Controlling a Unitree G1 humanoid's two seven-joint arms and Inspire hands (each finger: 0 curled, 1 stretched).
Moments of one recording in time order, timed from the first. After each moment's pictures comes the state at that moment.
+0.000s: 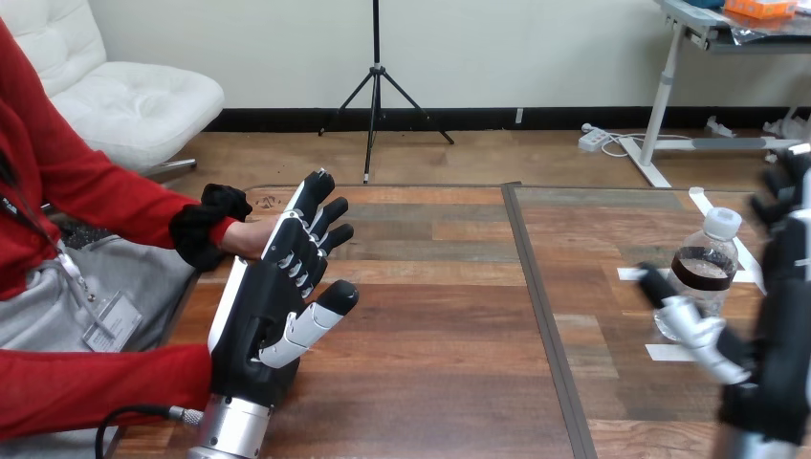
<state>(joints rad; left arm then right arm) -0.20 0.03 0.10 0.82 -0.26 -0.98 -0.49 0.00 -0.13 -0.23 0.49 -0.34 -1.06 -0.52</state>
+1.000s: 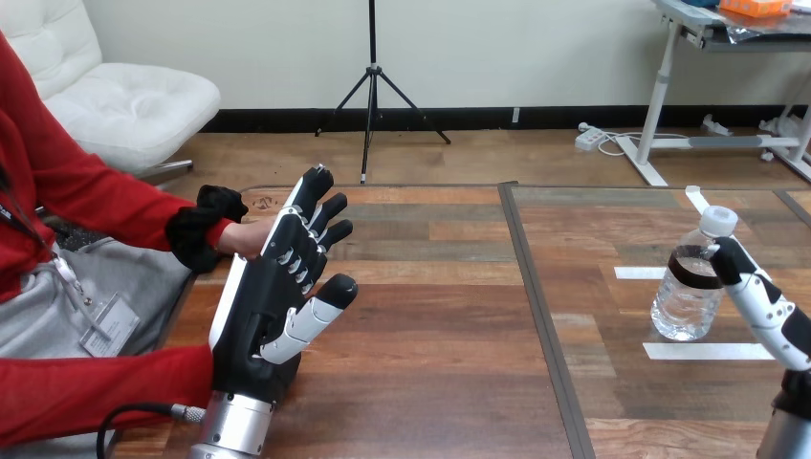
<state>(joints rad) -0.21 0.02 0.10 0.82 -0.26 -0.98 -0.48 -0.03 -0.17 -0.30 0.49 -0.27 -1.00 -0.51</state>
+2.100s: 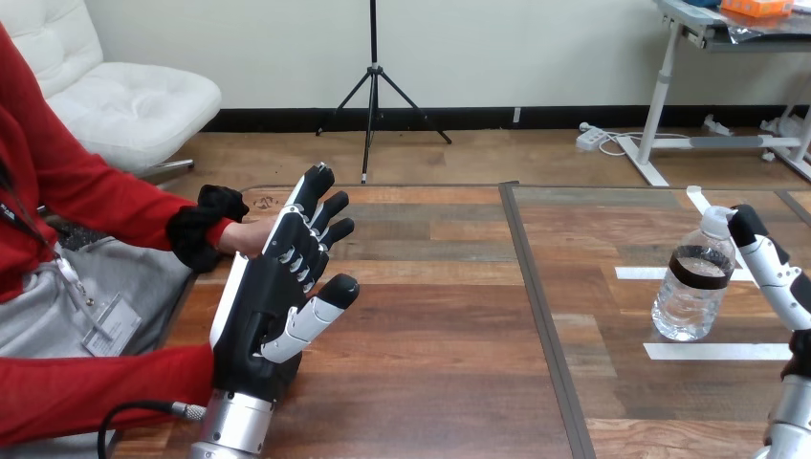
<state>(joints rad) -0.21 0.02 0.10 0.82 -0.26 -0.98 -0.49 -0.21 -0.27 -0.31 0.76 -0.20 -0.82 -0.47</state>
